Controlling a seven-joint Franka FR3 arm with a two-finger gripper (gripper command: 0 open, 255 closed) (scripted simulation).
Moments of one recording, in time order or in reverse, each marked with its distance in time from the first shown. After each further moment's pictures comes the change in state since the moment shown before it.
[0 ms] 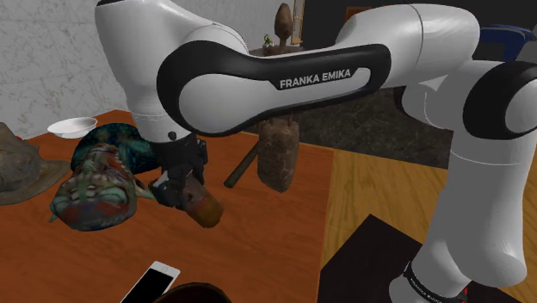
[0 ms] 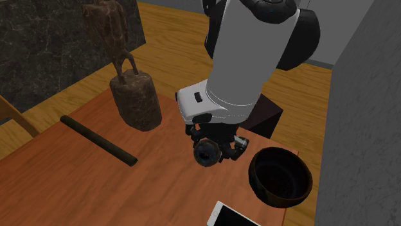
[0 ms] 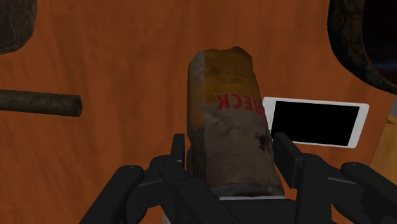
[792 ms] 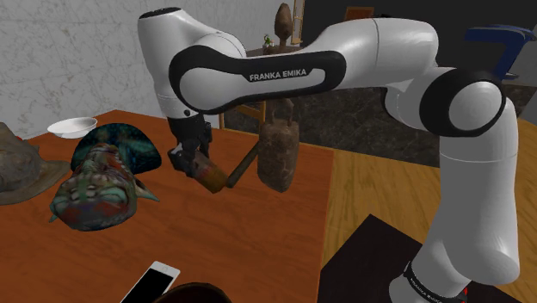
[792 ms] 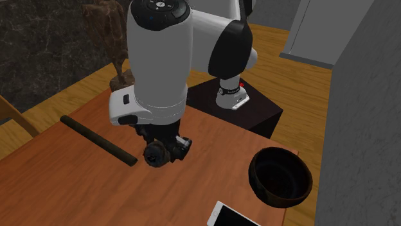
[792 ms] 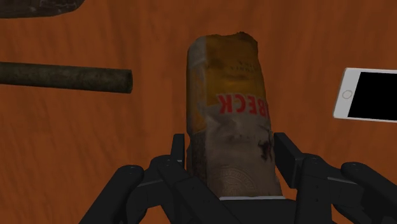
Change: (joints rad) arm -0.097 0.091 -0.066 0.101 -0.031 0.017 -0.172
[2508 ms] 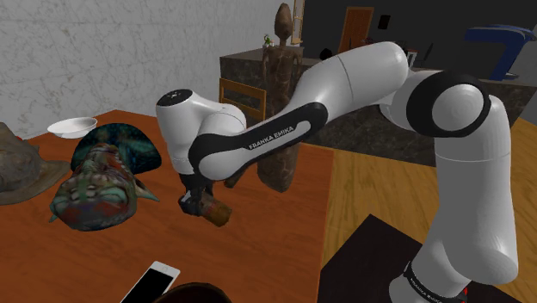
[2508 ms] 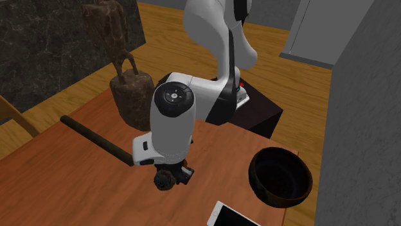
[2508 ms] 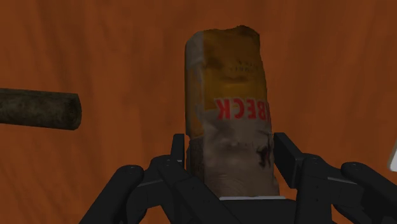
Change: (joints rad) arm -0.023 0.040 -0.021 -0.295 -0.044 0.320 0.079
